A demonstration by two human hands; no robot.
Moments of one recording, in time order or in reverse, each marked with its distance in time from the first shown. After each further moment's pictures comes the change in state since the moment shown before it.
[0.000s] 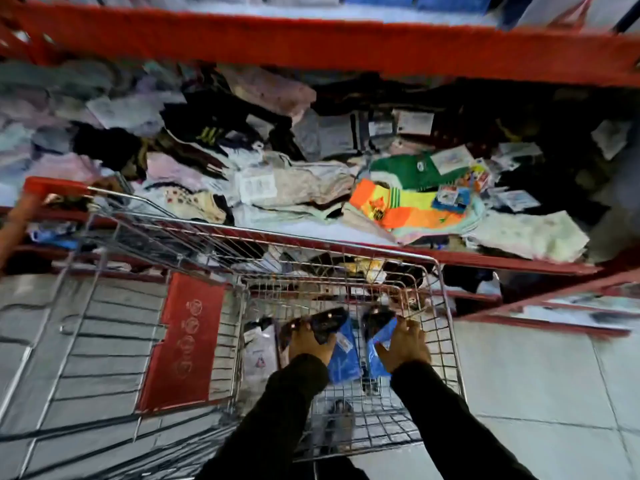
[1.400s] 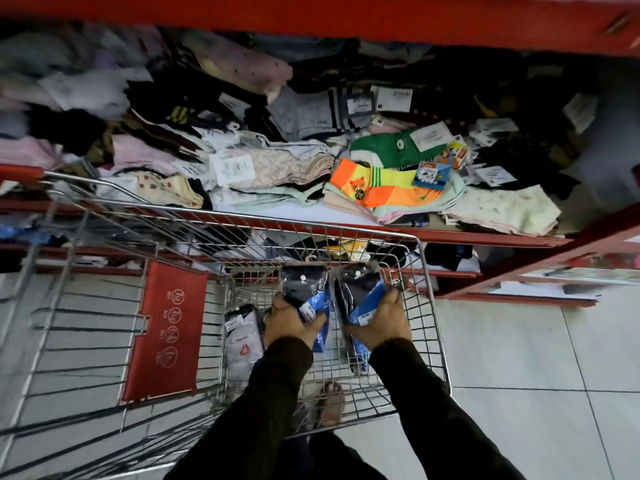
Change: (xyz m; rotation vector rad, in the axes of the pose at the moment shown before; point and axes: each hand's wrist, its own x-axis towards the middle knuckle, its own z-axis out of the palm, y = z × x) left_hand -0.023 0.005 -0.024 0.035 0.134 0.065; right_hand -0.034 -0.023 -0.031 0.377 0.131 -0.001
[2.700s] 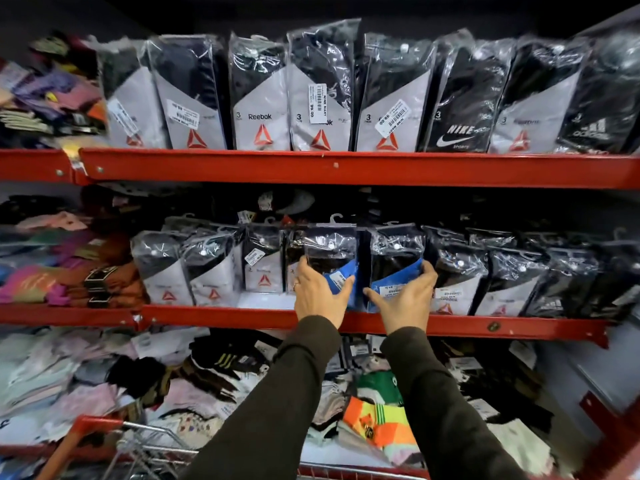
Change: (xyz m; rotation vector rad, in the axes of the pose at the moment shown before) left_hand -0.035 0.295 -0.327 -0.316 0.672 0.721; right_hand 0.026 -0.271 -0.305 0.589 0.999 -0.647
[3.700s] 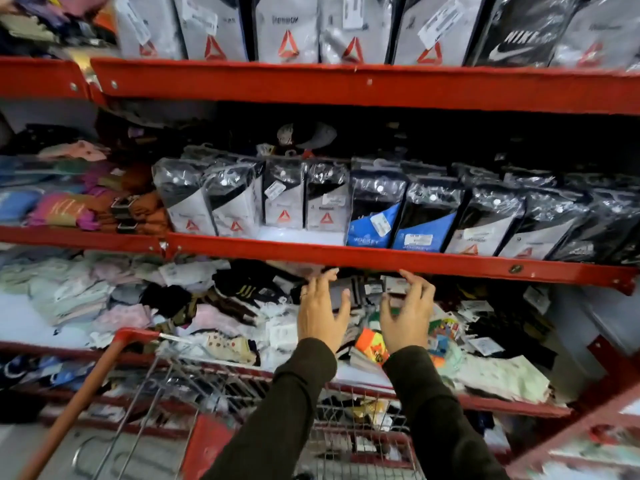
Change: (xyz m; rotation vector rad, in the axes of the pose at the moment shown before) left_hand -0.116 -0.098 0.007 -0.089 -0.022 0.142; right_hand -0.132 0.035 -0.015 -0.049 -0.193 -0.009
